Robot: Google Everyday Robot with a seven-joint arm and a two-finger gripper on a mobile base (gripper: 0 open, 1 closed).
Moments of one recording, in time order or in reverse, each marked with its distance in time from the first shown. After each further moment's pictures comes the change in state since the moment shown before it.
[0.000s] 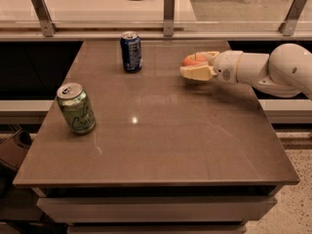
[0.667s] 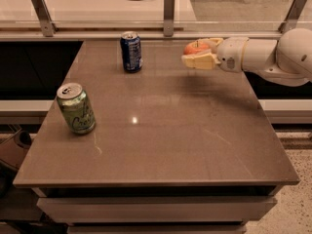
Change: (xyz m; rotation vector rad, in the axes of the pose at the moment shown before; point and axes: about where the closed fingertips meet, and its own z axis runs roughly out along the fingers) arm -0.040 0.000 -0.012 0.005 -0.023 -0.069
